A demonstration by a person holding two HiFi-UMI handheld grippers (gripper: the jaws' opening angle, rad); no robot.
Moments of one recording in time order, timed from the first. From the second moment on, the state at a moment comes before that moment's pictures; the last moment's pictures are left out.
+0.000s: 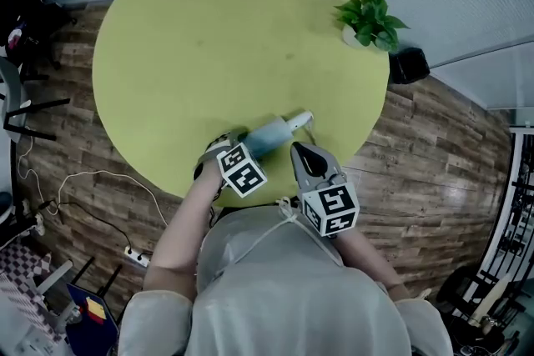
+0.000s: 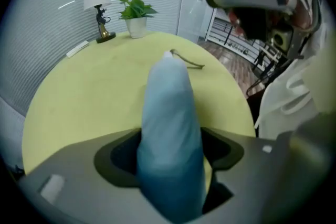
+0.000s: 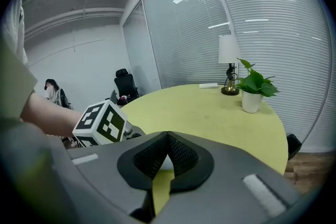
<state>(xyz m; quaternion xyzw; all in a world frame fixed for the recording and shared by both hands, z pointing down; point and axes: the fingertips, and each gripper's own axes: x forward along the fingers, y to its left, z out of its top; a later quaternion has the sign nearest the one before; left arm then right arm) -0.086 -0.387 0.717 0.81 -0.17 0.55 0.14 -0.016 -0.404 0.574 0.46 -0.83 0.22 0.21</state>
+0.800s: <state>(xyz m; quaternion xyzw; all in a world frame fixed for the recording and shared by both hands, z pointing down) -0.082 -0.395 0.707 0.77 -0.17 0.60 0.12 0.010 -0.414 0.562 0.44 -0.84 0.24 0.21</state>
